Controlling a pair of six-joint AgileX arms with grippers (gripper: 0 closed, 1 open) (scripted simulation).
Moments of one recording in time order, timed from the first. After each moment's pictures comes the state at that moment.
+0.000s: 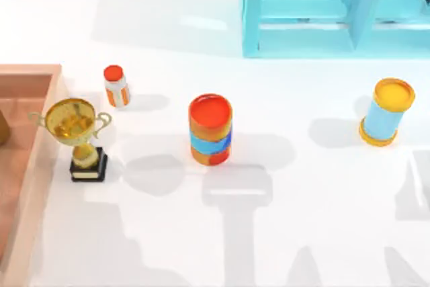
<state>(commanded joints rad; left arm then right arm) 0.30 1.50 0.88 -0.93 0.00 0.32 0.00 0.00 0.00 0.00 0.00 0.00</state>
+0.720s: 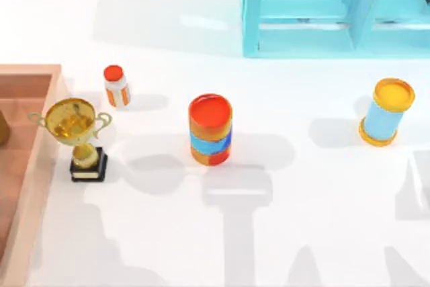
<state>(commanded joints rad) 0.30 1.53 0.80 -0.83 0.00 0.32 0.00 0.00 0.00 0.00 0.00 0.00</state>
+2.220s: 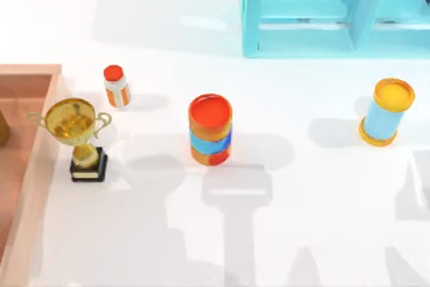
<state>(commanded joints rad) 0.22 1.49 0.99 -0.95 -0.02 0.10 0.00 0.00 0.00 0.00 0.00 0.00</state>
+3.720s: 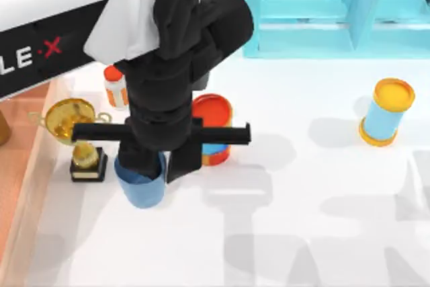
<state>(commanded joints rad) -0.76 1.78 1.52 -1.35 -0.04 -0.74 0.00 0.00 0.00 0.00 0.00 0.00</state>
